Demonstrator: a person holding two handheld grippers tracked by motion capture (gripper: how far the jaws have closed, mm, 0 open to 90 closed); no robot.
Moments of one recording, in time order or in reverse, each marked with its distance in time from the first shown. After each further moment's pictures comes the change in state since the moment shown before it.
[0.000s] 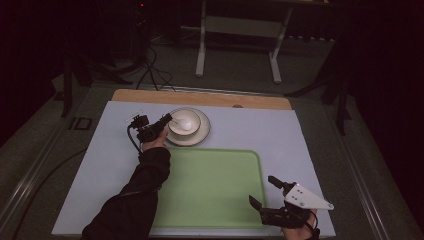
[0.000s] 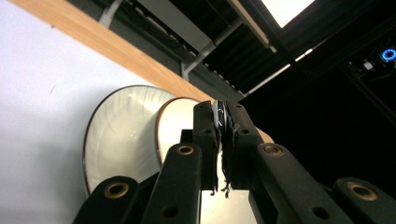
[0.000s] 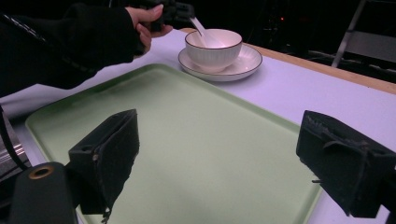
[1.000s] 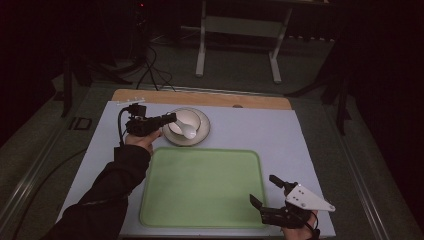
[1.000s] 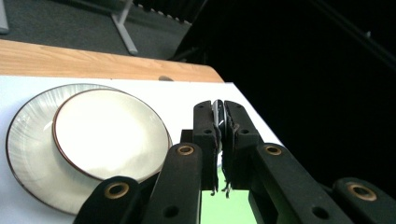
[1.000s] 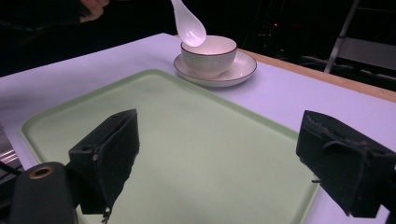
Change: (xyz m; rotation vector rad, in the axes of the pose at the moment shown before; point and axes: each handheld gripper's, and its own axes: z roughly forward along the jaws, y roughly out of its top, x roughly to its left) left arm -0.058 0.045 -0.056 0.310 -0.251 0.327; right arm 0.001 0.002 -0.002 -0.022 -0.022 -0.001
